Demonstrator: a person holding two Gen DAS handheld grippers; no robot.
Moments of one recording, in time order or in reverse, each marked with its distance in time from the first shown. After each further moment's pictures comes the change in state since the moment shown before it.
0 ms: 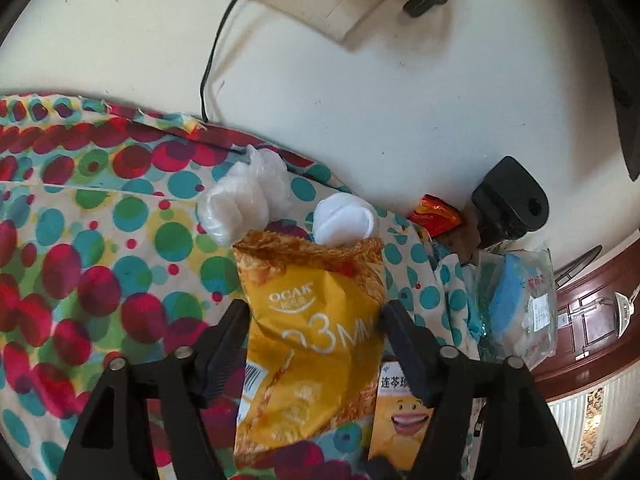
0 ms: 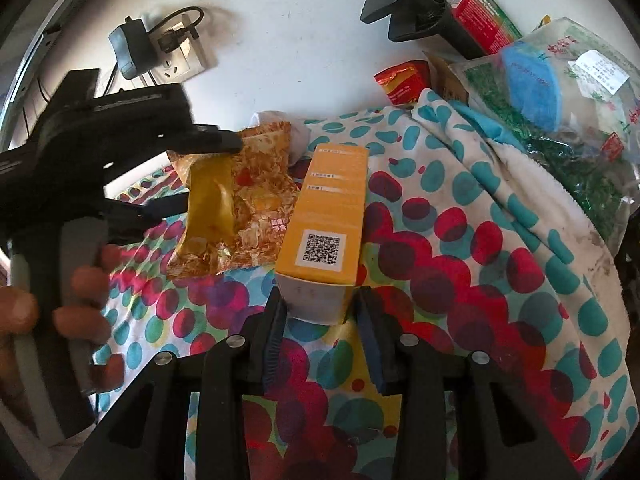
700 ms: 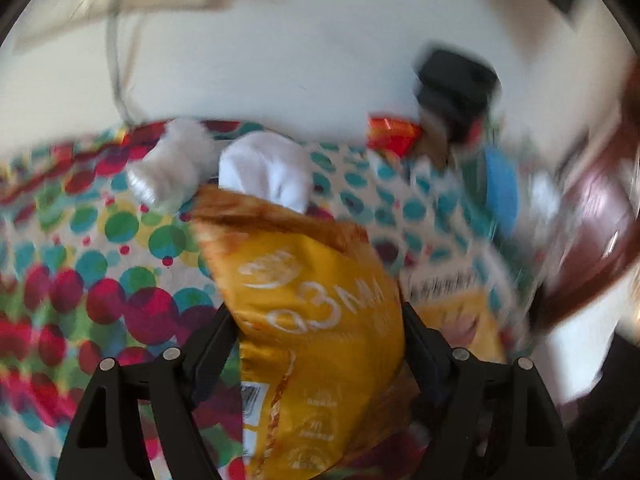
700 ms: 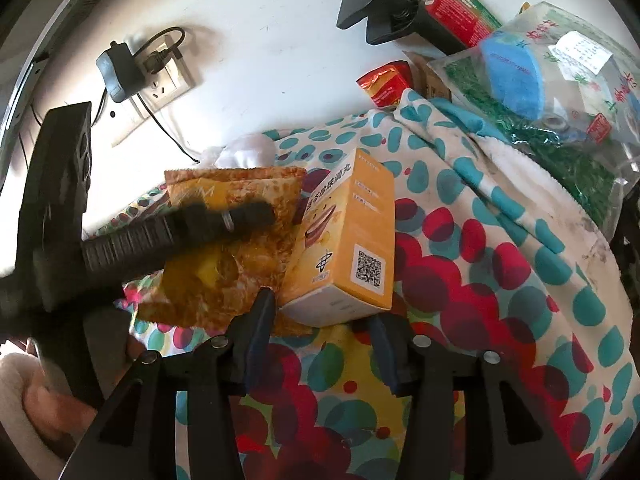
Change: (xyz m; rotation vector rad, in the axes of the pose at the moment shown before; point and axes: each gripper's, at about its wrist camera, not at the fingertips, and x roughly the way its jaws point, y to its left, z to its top) left arm 0.013 -0.043 -0.057 0.457 0.046 0.080; right arm -0.005 -0.009 0.002 0.065 -0.026 0.010
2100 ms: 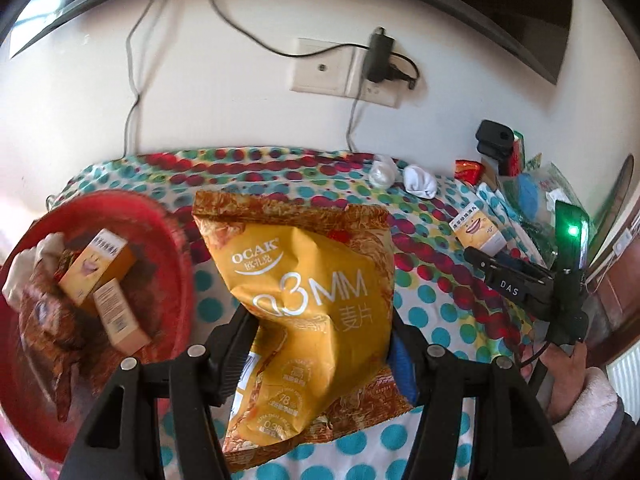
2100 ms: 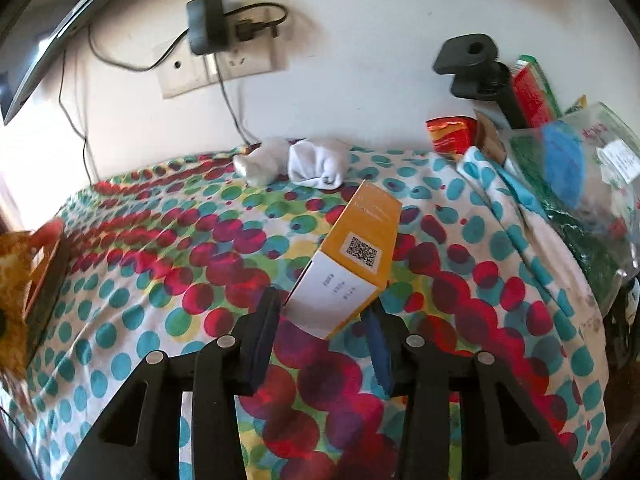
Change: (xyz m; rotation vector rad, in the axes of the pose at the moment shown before) left arm -0.238 0.078 -0.137 -0.183 -0.190 0.295; right arm -0.003 0.059 -0.003 -0.285 -0.044 -0.047
